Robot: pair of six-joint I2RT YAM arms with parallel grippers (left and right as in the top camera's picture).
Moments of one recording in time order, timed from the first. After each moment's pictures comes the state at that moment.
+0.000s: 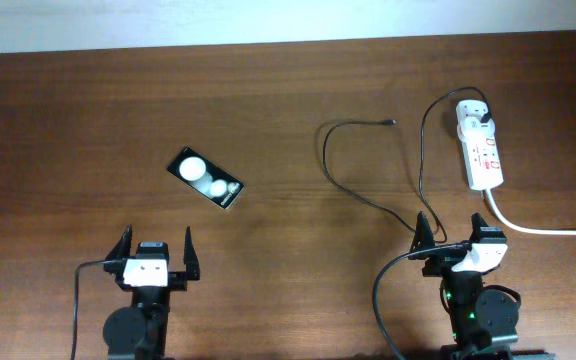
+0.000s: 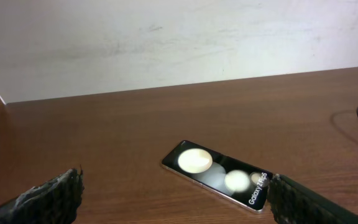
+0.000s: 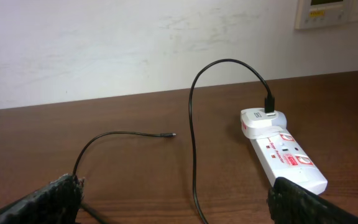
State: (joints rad) left arm -0.03 0.02 0.01 -0.08 -0.03 0.11; right arm 0.05 0.02 0.01 -0.07 0.07 0.13
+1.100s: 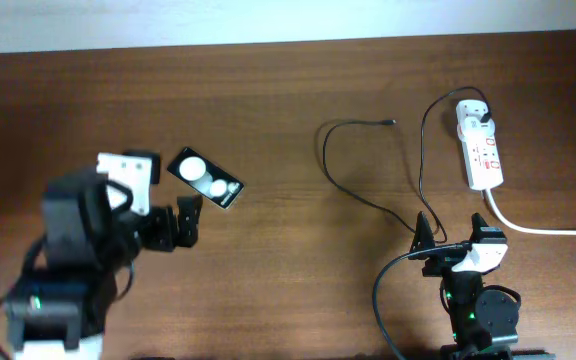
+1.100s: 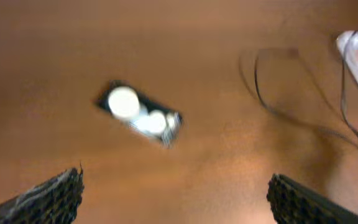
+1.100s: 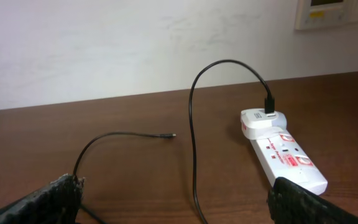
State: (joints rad) left arm -0.03 0.96 1.17 -0.99 0.25 -0.01; right arm 0.05 0.01 0.01 -0.07 0.07 0.13
